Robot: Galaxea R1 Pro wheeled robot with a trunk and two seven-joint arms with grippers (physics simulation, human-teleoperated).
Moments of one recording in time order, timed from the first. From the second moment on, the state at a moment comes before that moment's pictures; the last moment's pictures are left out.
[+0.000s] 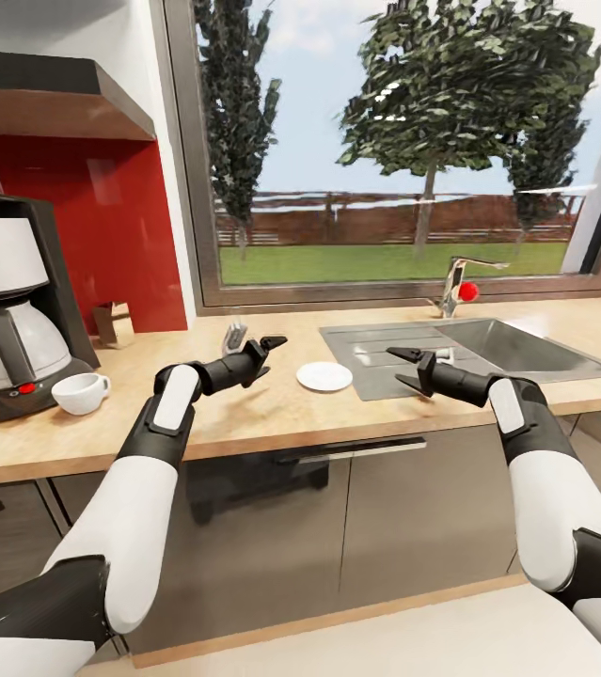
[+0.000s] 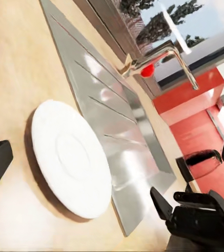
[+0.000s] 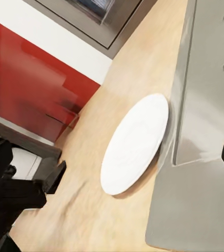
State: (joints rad) left arm -1.02 -0.17 0.19 -0.88 0.79 0.82 -0.10; right arm -1.07 -0.11 -0.42 -0.71 -0.33 0.99 0.75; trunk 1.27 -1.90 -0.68
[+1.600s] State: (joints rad) left arm -1.02 -0.17 0.20 -0.83 0.80 0.80 -0.10; right arm -1.07 0.04 -0.42 -0.71 -0.33 0.98 0.60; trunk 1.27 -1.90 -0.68
